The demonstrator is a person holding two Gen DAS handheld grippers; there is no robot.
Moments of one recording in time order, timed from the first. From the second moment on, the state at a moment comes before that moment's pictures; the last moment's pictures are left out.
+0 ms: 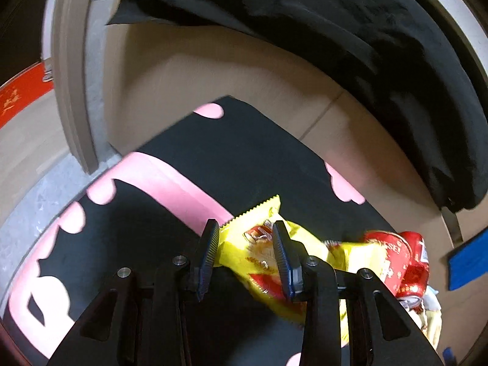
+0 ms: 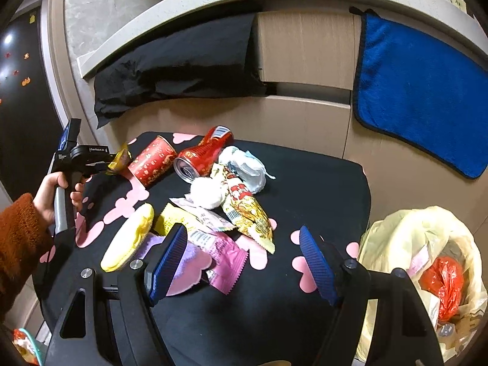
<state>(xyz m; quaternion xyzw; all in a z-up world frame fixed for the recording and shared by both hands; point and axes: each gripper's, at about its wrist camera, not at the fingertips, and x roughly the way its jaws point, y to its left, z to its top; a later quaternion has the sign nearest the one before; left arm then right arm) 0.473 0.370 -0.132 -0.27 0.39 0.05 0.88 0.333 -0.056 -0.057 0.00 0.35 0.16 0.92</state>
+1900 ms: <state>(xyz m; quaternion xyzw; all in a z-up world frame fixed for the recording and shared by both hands) 0.326 0.275 -0.067 -0.20 0.35 0.00 0.92 0.338 -0.040 -0.006 0.04 0.34 0.28 0.90</state>
